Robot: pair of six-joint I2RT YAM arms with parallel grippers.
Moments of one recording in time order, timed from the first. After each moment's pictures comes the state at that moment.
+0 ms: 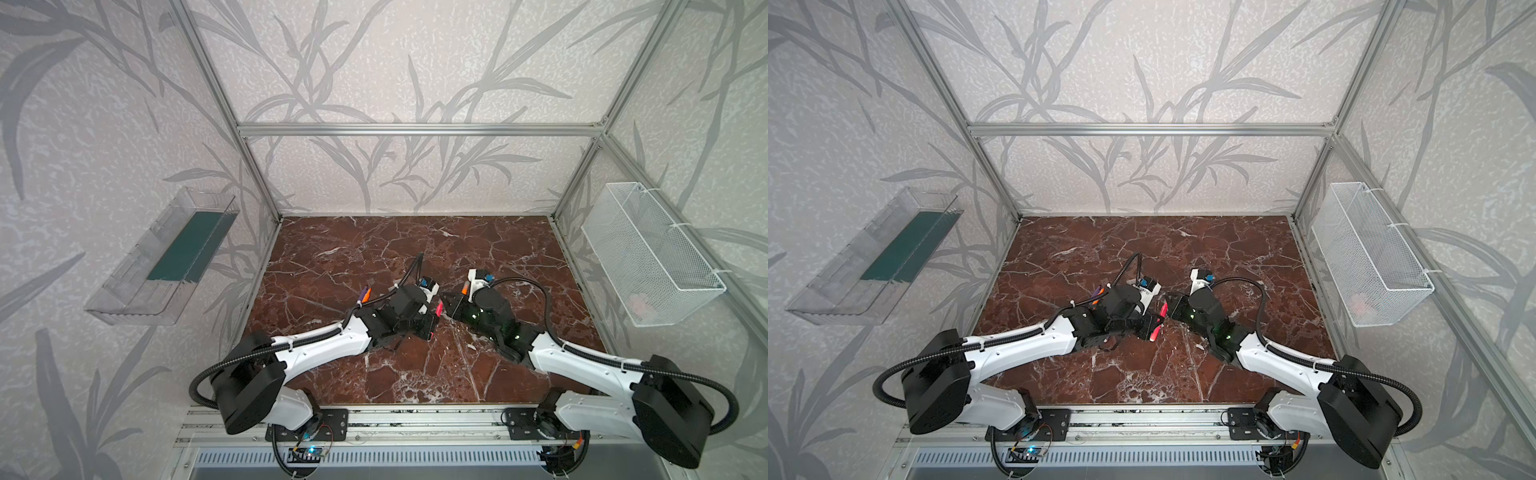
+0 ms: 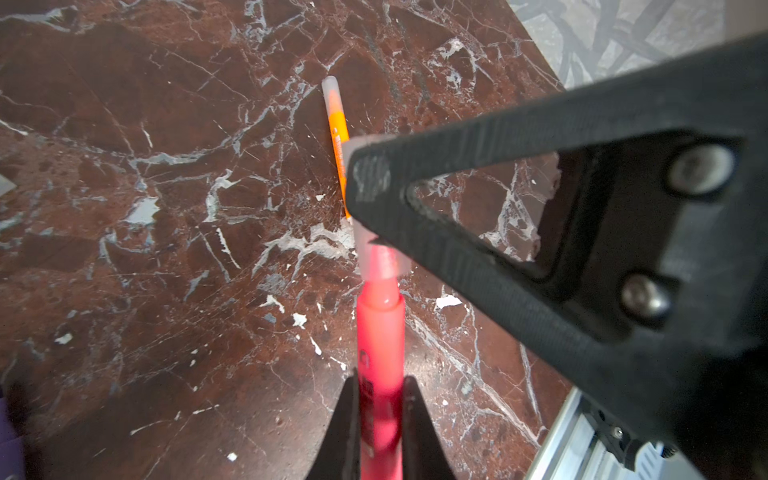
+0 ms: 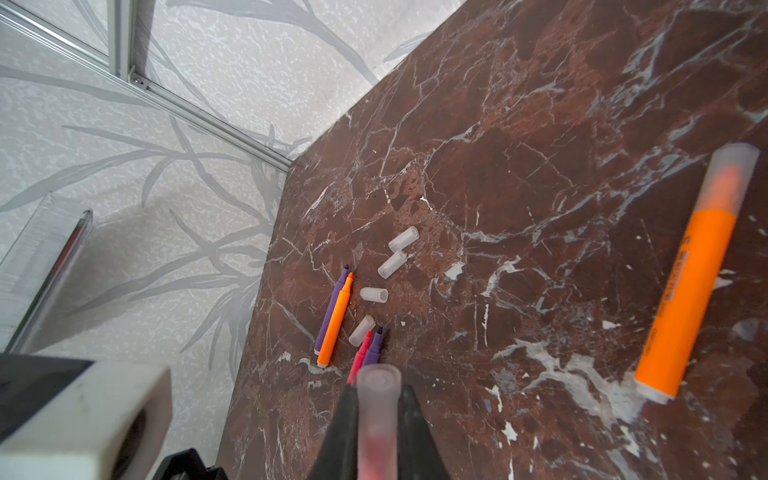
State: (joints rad) left arm -0.89 1.43 0.86 -0.14 0.10 -0.45; right arm 0.76 1.20 0.53 0.30 0.08 0.98
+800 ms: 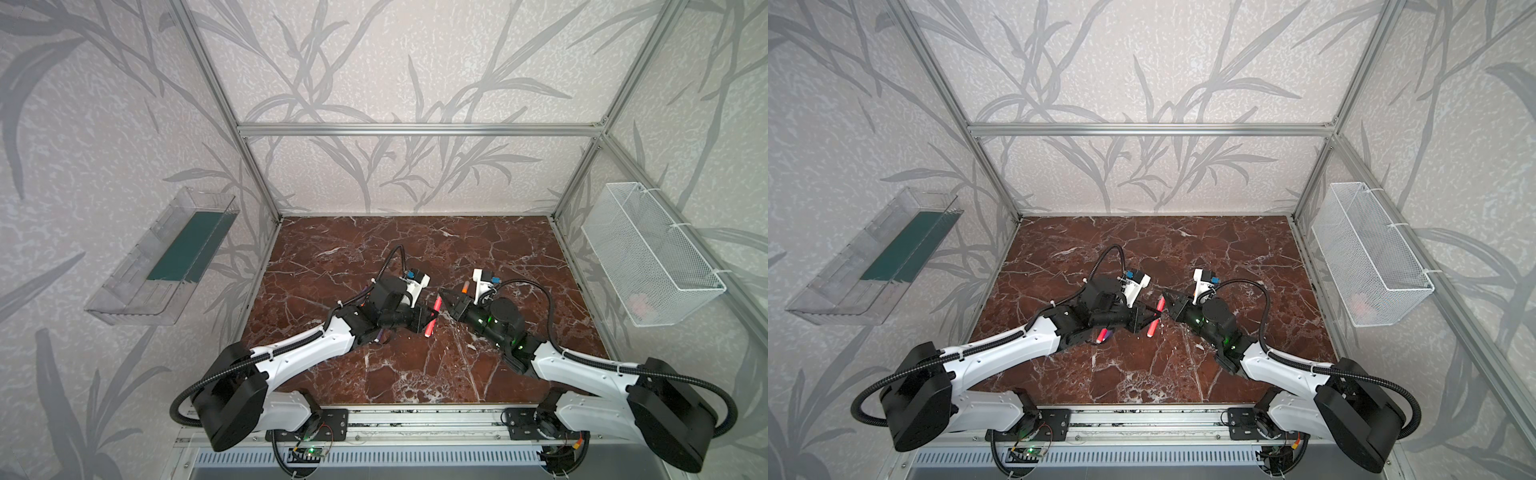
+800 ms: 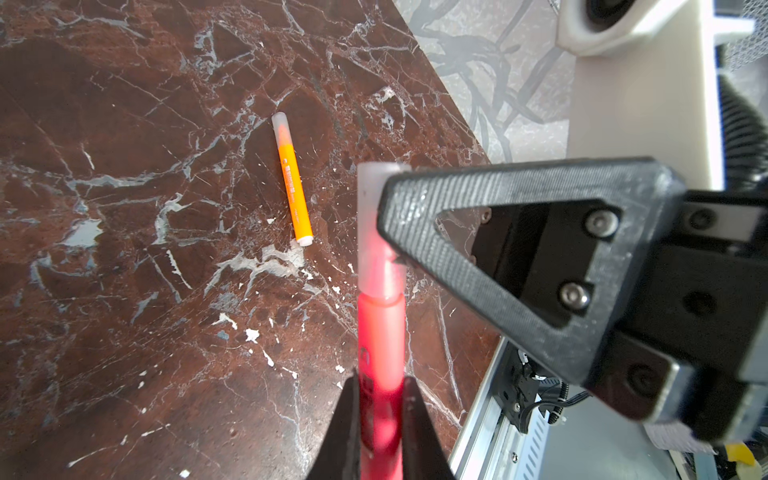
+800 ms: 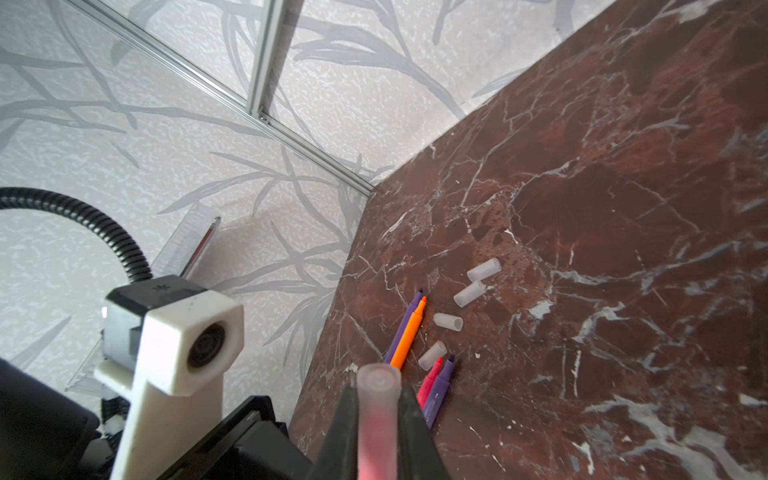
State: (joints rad) left arm -0.78 1.31 0.78 -0.03 0.34 -0.51; right arm 0.74 1.19 0.39 0.70 -0.03 0.97
